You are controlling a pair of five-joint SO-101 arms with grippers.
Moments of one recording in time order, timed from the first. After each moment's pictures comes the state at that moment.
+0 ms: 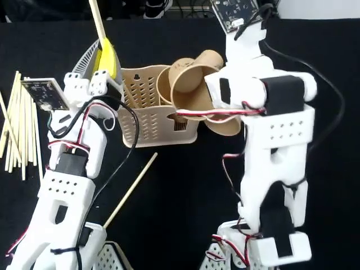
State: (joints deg) left arm 4.5 -49.4 55.3 -10.1 18.0; right arm -9.5 -9.4 -27.9 99.6 12.2
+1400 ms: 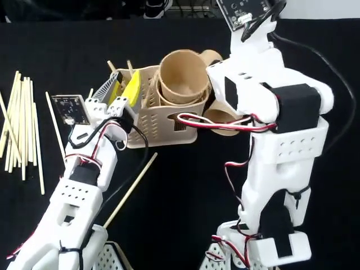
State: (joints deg) left arm 7.9 -48.7 71.3 -16.5 18.3; right arm -10.5 -9.5 -39.6 99.6 15.4
